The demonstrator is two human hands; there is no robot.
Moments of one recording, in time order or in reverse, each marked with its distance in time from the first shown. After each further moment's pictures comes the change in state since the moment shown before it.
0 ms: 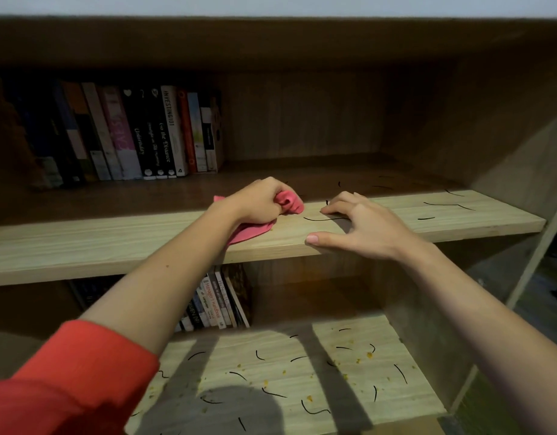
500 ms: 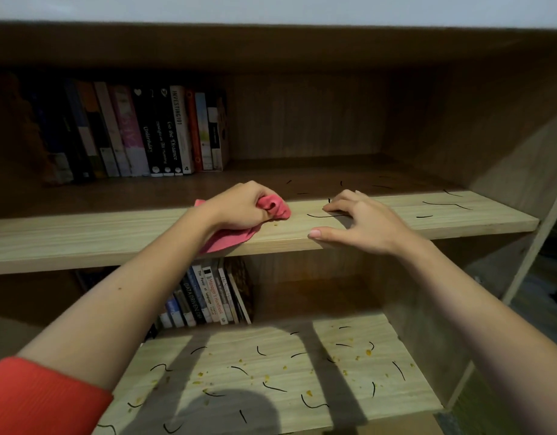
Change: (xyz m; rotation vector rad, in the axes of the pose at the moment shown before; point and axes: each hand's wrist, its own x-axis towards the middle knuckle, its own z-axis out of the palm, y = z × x) left_hand -0.043 -0.006 -0.012 0.002 0.017 -0.054; right_hand -0.001 -0.001 0.002 -0.009 -0.004 0.013
